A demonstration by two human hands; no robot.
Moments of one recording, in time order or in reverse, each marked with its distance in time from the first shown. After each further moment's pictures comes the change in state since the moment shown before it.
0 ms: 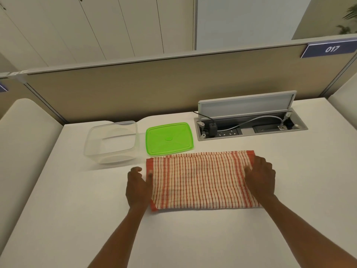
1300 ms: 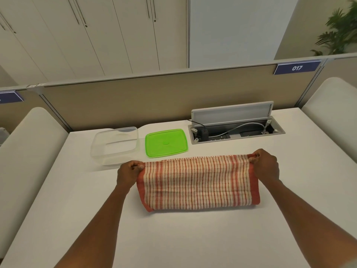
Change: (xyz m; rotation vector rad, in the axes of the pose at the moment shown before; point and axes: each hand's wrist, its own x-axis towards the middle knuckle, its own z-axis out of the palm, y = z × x) left_hand 0.036 0.006 -0.065 -0.352 -0.324 -0.039; right_hand 0.006 0.010 -0.091 0.254 -0.048 0.178
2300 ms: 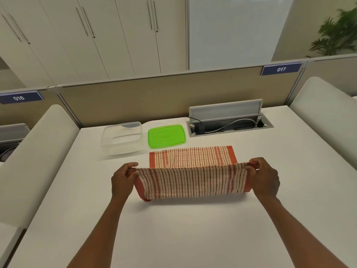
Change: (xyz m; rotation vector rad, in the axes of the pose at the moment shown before) left_hand -0.132 -0.004 -0.037 0.015 0.159 0.221; right_hand -0.138 0.017 -0.056 0.135 0.197 -0.062
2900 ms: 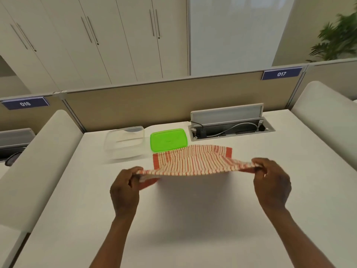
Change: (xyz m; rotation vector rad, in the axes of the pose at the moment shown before) left_hand -0.053 0.059 -0.010 0.139 0.332 0.391; right_hand -0.027 -0.043 -0.046 0.065 0.255 -0.223
